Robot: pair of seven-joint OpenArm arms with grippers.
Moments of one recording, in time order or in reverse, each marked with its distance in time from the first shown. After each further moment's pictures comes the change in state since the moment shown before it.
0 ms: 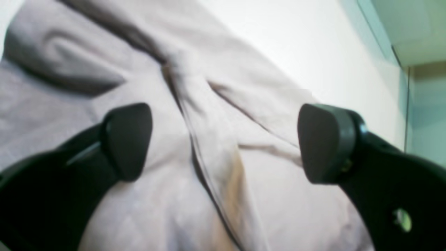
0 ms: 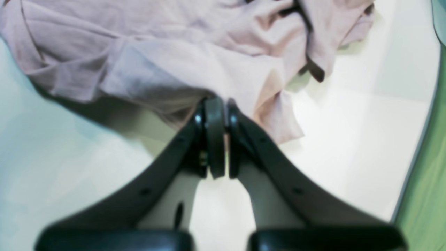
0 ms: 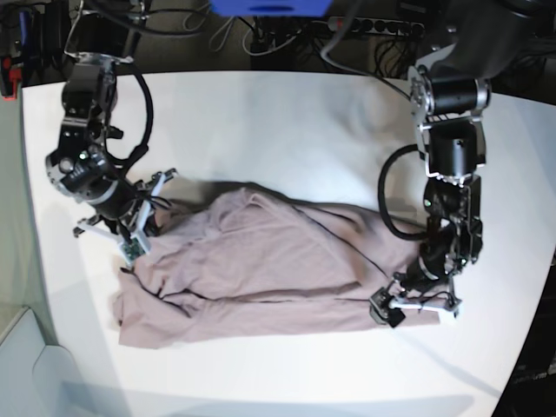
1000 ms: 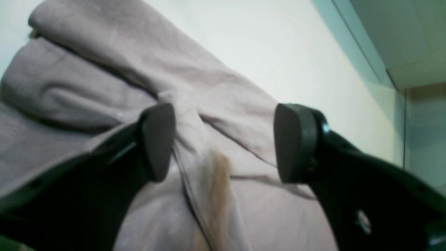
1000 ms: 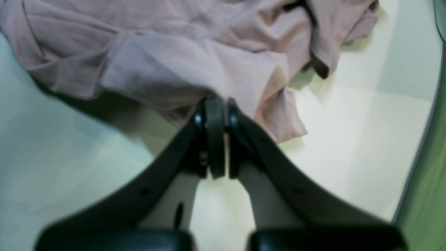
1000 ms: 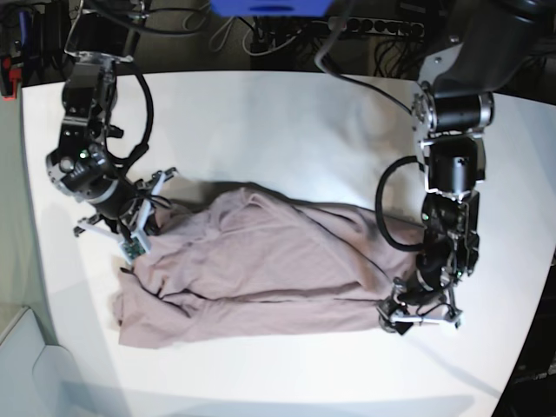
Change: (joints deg) left arm -4.3 0.1 0.7 -5.9 -0.2 0.1 -6.2; right arm -0.1 0.0 0.0 0.0 0.0 0.0 0.0
